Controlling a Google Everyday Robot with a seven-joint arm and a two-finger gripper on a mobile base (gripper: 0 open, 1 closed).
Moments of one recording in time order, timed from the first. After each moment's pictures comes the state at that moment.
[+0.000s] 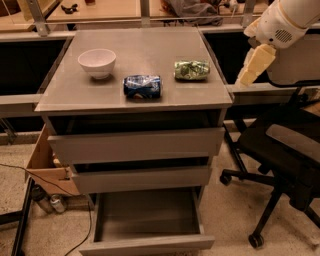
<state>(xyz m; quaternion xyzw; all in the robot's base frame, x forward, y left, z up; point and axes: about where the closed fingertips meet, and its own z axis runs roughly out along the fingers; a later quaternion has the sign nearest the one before) 0.638 -0.223 0.968 -0.58 0.76 0.01 0.27</state>
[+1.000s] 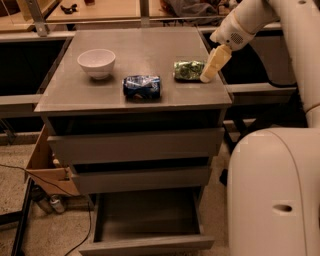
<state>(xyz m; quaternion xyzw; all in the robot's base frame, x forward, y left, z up) 0.736 -0.163 0.923 -0.58 0.76 0.08 0.29</state>
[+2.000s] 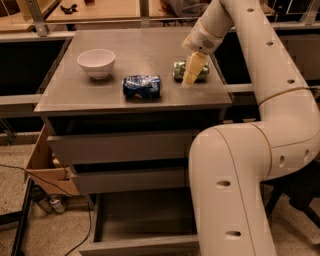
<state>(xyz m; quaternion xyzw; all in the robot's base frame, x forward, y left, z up) 0.757 -0.095 0.887 -0.67 0.70 0.08 0.24</state>
